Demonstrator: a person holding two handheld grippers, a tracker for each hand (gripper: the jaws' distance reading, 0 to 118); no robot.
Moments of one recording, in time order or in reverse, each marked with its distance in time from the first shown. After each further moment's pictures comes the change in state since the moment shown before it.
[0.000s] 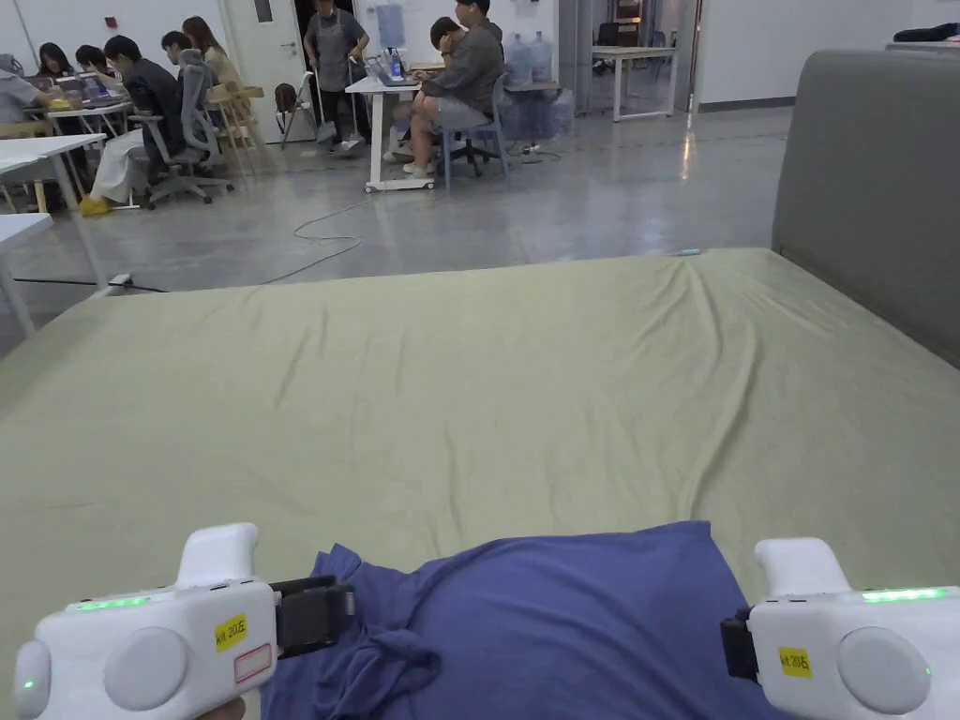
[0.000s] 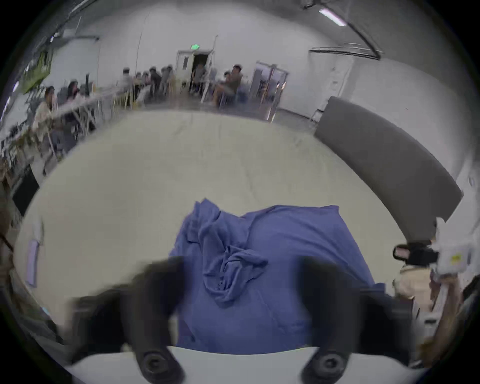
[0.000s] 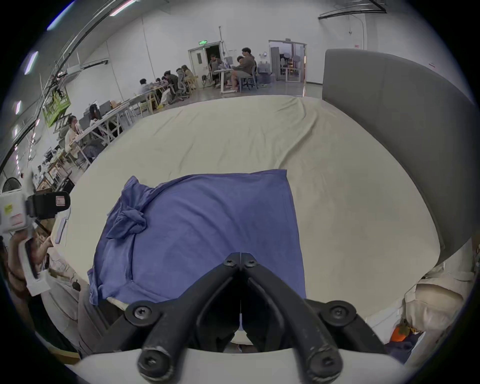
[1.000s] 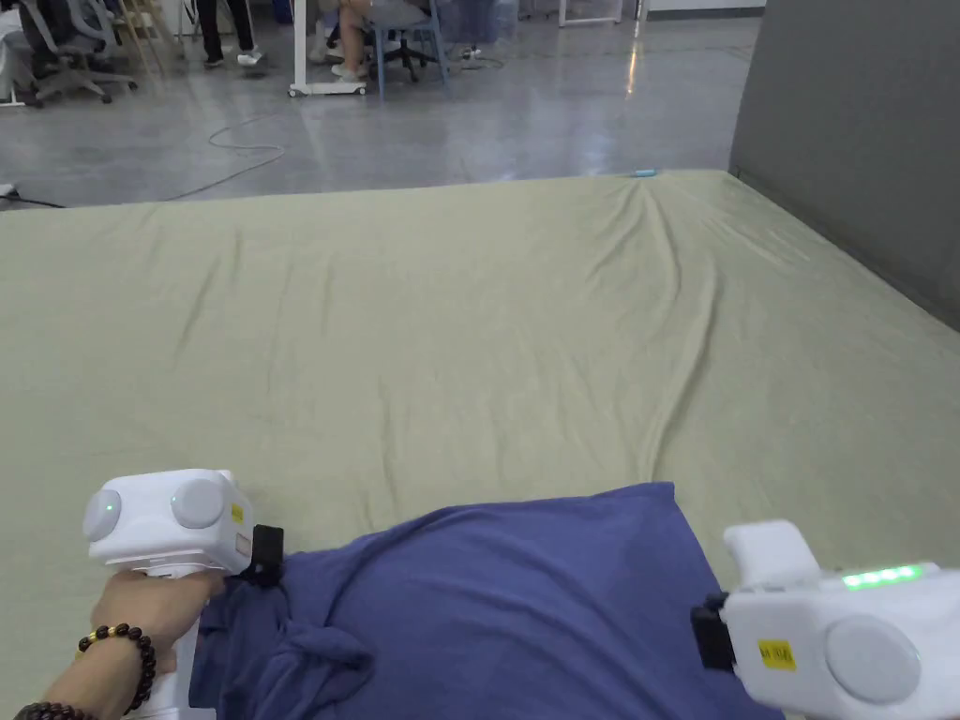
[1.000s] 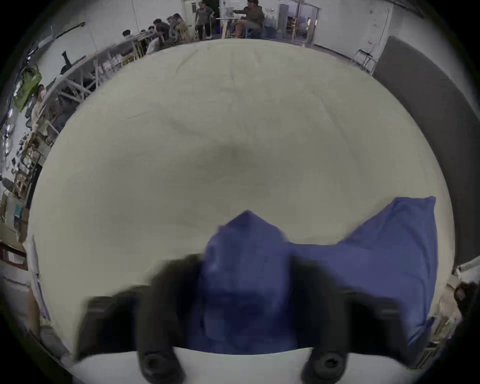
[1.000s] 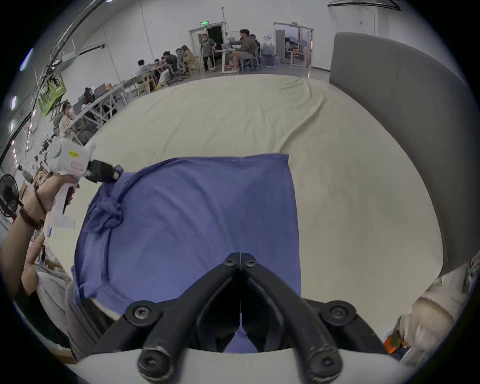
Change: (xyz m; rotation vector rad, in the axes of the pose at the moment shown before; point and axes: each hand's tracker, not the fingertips) left arm -0.066 0.052 -0.282 -0.452 0.213 0.042; right arm 0.024 0.036 -0.081 -0.126 -0.007 0.037
